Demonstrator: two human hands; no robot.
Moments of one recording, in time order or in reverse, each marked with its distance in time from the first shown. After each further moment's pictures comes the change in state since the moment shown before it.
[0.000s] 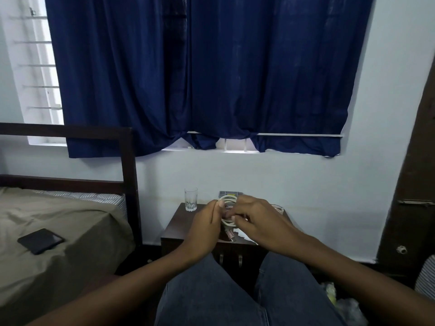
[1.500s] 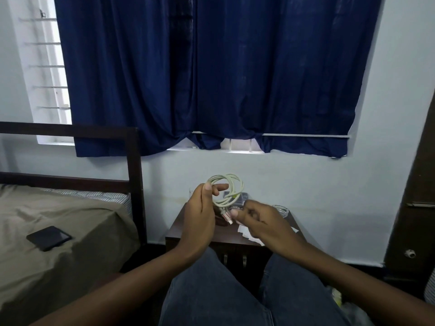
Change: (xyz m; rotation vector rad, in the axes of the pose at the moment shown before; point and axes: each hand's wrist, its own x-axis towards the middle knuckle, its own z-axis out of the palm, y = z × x) left_hand 0.000 0.015 -0.013 -0.361 0.297 0.011; right_hand -0.004 0.008 0.015 0.333 0.100 0.312
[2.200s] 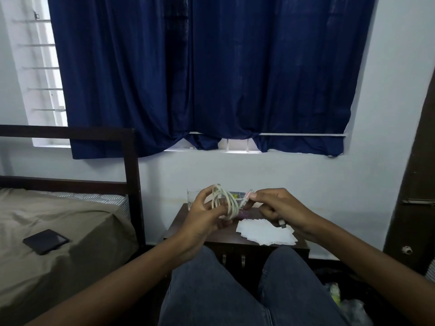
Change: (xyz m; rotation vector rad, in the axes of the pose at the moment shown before) left_hand 0.008 -0.001 -0.001 -0.369 -0.262 -0.457; right_hand 0.013 0.002 -0.043 0.371 -0.161 0.189
